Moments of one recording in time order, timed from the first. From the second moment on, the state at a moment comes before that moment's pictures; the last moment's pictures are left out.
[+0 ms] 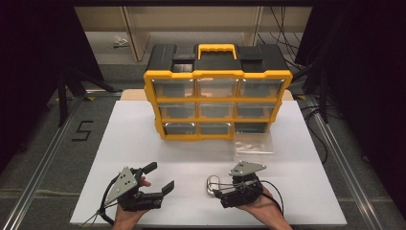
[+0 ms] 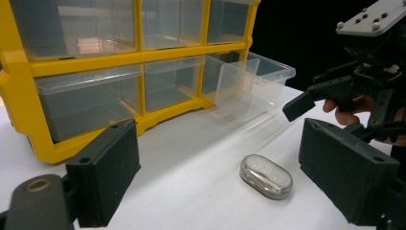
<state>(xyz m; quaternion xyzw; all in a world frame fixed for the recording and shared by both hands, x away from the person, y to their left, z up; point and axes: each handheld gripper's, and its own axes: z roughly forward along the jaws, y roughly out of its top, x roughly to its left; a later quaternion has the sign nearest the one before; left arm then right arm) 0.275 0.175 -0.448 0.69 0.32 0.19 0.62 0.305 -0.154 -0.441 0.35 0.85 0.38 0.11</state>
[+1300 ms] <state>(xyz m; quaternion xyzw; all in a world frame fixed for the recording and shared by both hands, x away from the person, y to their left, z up) 0.275 0.173 -0.449 0.69 0.32 0.19 0.62 0.330 -0.116 -0.465 0.35 0.88 0.30 0.08</state>
